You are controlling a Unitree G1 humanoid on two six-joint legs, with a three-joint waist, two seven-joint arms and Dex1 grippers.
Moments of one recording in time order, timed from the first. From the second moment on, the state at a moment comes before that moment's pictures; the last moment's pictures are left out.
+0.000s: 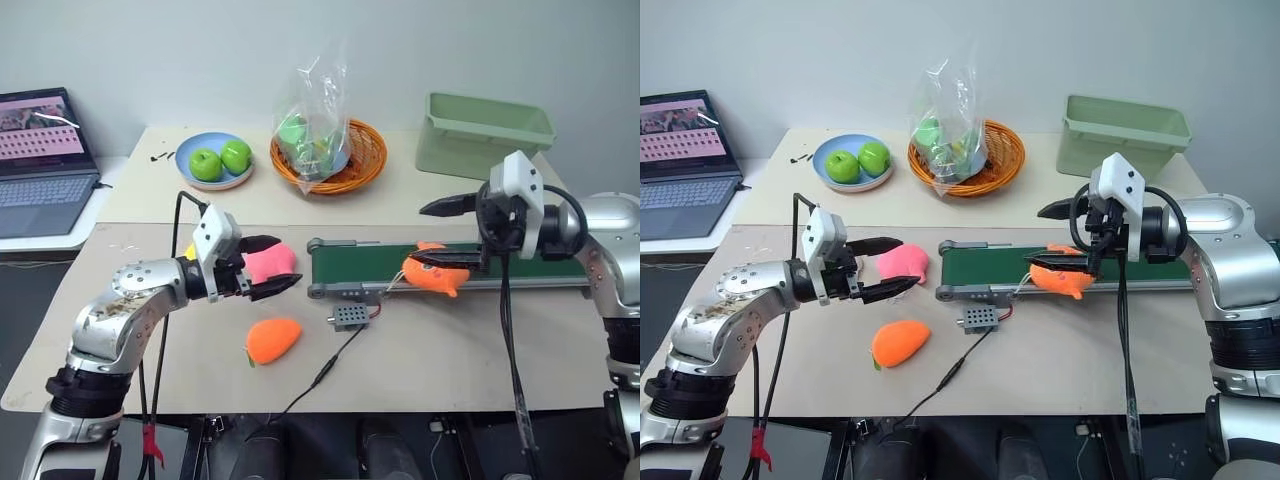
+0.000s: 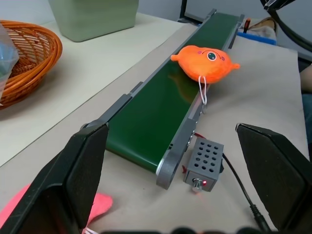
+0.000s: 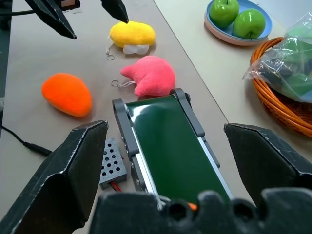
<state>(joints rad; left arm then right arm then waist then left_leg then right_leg) -0.37 0.68 0.03 -0.27 -0.59 0.59 -0.89 -0.65 -0.88 -0.02 -0.06 0.44 0.49 1.26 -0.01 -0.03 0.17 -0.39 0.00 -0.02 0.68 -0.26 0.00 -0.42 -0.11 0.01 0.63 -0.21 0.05</state>
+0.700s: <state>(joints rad) -0.35 0.68 0.13 -0.32 -0.71 0.67 -0.85 -0.69 -0.84 -0.02 -0.01 0.46 0.49 1.24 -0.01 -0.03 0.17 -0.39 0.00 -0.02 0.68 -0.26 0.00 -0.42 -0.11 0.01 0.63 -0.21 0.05</state>
